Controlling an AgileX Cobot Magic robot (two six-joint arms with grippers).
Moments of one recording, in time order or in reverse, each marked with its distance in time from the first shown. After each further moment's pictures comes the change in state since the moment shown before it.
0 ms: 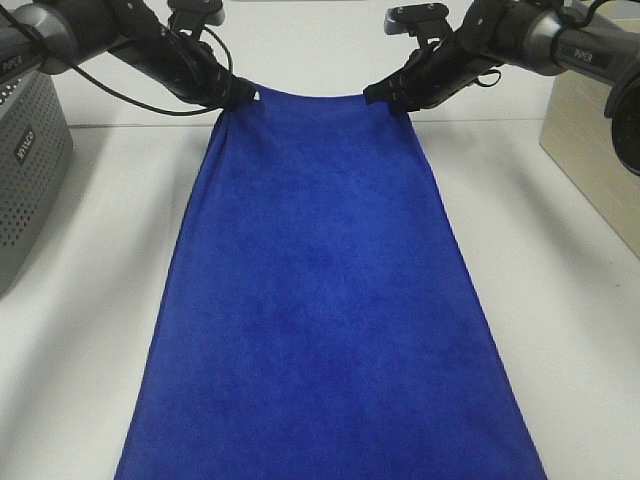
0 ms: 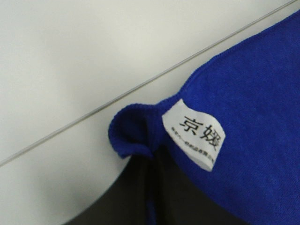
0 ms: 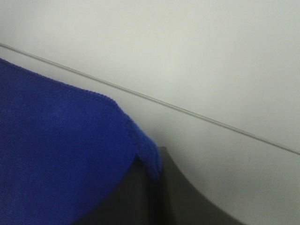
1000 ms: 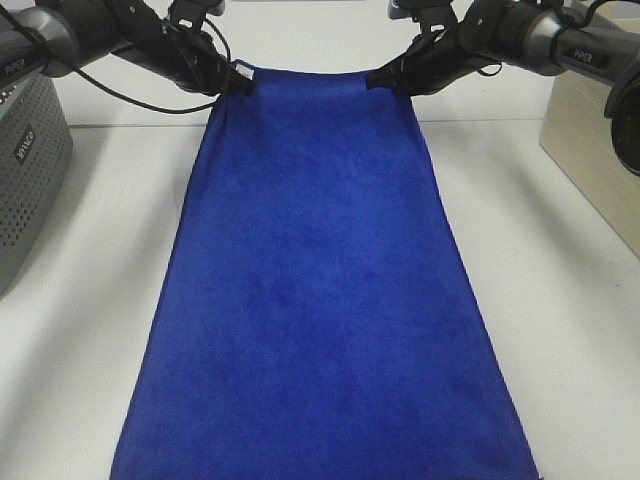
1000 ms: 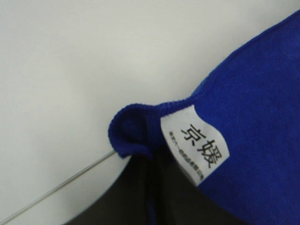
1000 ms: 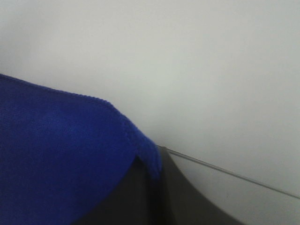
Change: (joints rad) left arm 0.000 0.007 0.000 0.002 -0.126 0.079; right arm 0.000 0.000 0.000 0.000 -0.124 -0.003
